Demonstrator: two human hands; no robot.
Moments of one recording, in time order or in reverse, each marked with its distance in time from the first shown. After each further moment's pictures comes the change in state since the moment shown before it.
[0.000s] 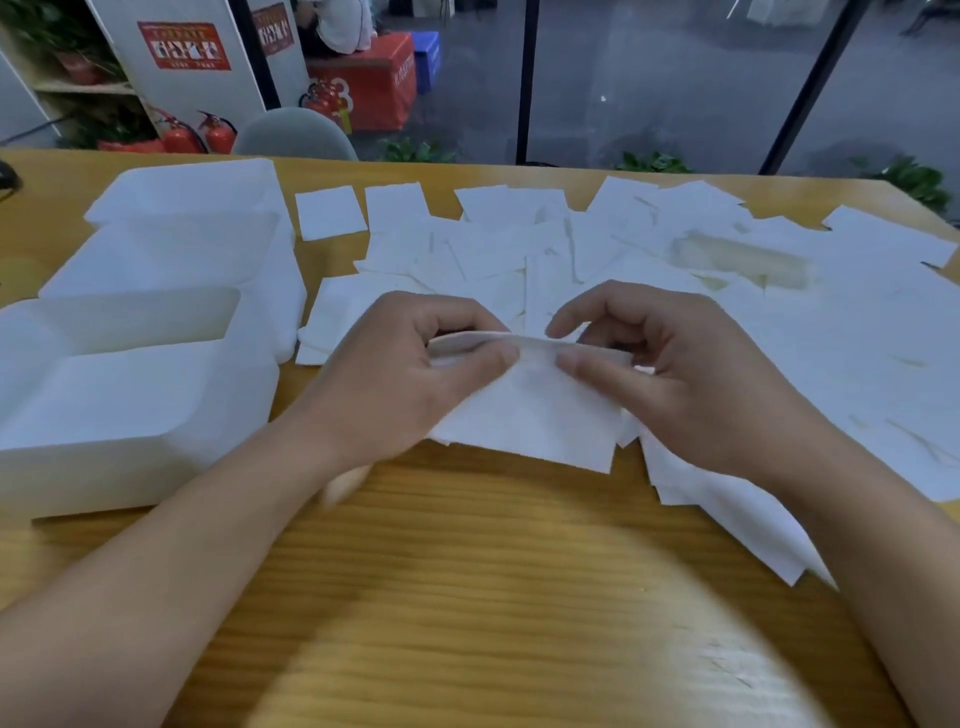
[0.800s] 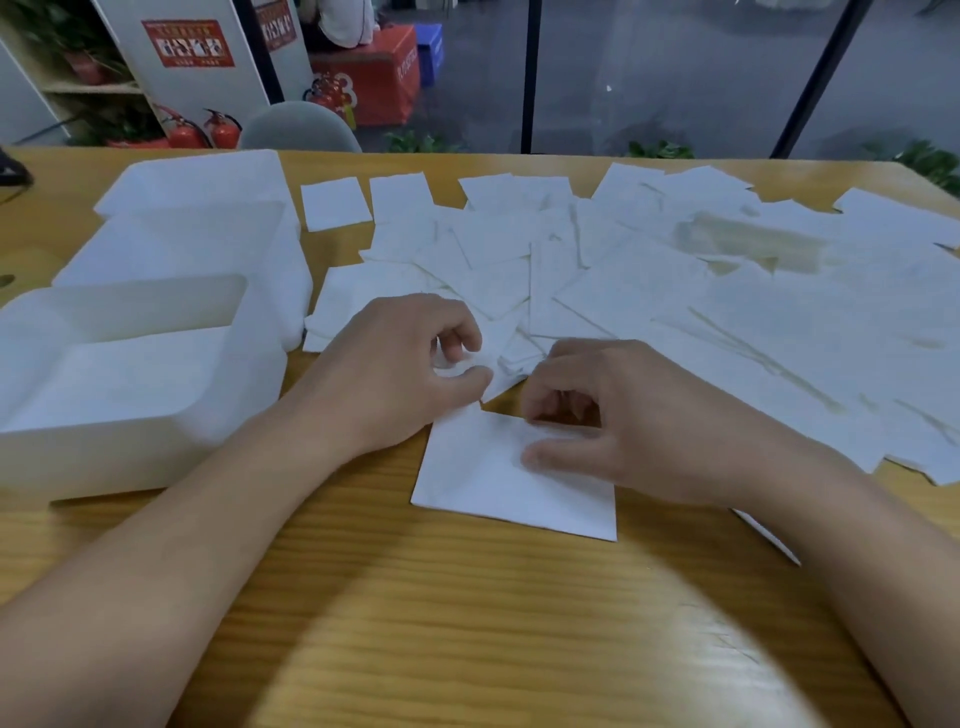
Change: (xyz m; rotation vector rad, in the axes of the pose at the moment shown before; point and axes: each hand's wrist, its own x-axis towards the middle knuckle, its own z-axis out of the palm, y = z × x) left_hand 0.001 -0.022 -0.002 0.453 -0.020 -0.067; right_hand -0.008 -0.002 0.027 -0.258 -0.315 0.015
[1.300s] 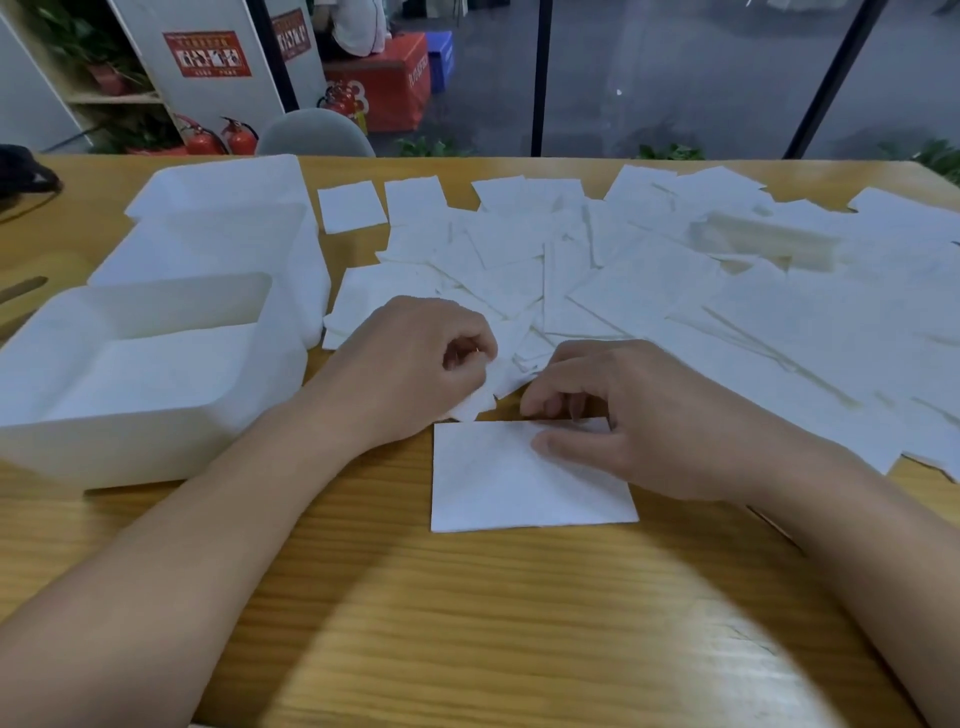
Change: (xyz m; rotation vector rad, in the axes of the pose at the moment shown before) left_hand -0.001 0.000 -0.003 0.074 -0.013 0.048; right_hand 0.001 0.000 0.006 0.028 -0.009 -0.048
